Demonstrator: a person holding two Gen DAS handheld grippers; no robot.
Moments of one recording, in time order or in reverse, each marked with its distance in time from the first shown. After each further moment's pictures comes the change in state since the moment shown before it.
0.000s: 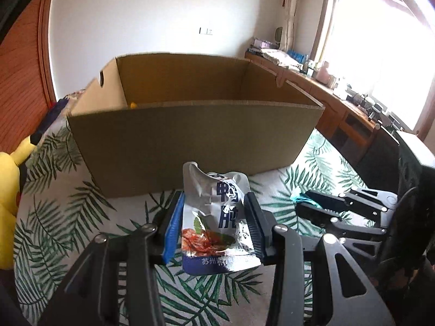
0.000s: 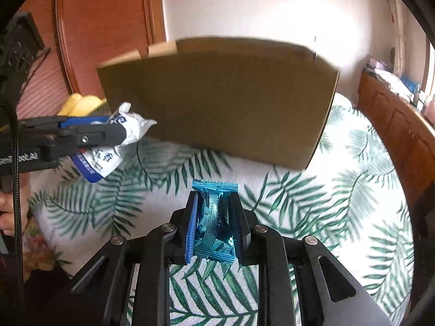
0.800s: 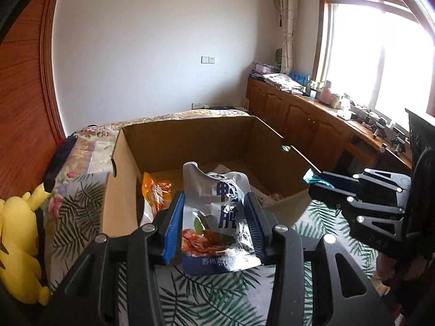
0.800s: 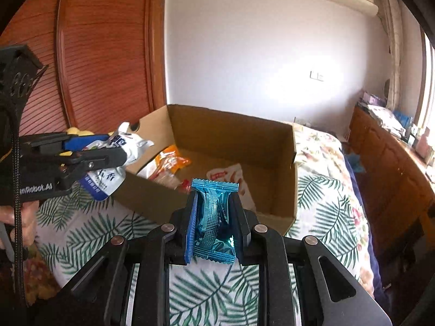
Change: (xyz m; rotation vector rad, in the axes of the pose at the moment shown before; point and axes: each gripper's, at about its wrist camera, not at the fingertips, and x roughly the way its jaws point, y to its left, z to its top) left arm -0.010 0.003 0.090 0.055 -0.124 0.064; right arm -0.024 -0.019 0.102 -0.041 -0.118 -0.049
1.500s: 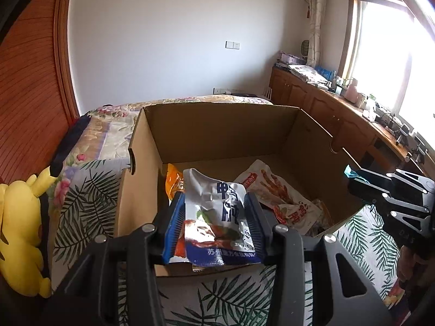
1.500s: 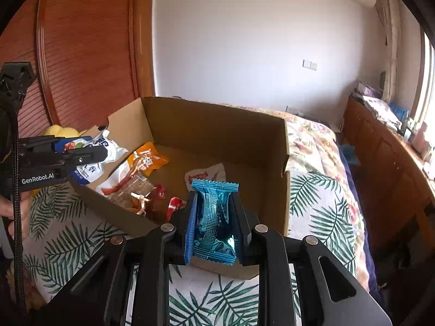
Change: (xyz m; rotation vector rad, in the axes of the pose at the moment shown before) left arm 0.052 0.036 0.002 -0.085 0.076 0.079; right arm 0.043 -0.017 0.013 -0.004 0.068 -0.054
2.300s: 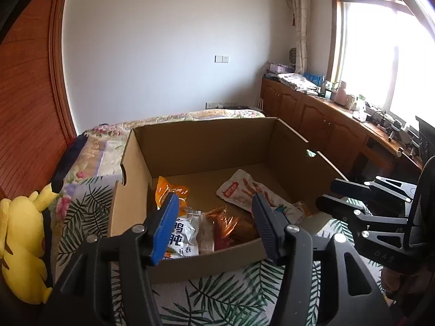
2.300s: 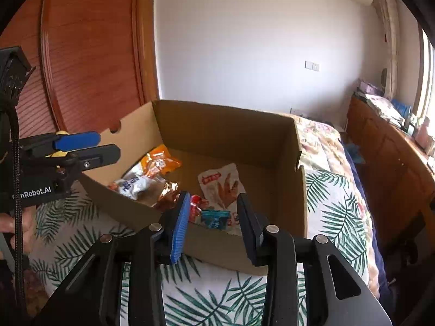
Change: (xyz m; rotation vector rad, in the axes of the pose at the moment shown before) left arm -0.036 -0.028 -0.005 0.072 -0.087 -0.013; right arm -0.016 0.013 -0.012 0.045 -0.045 0.042
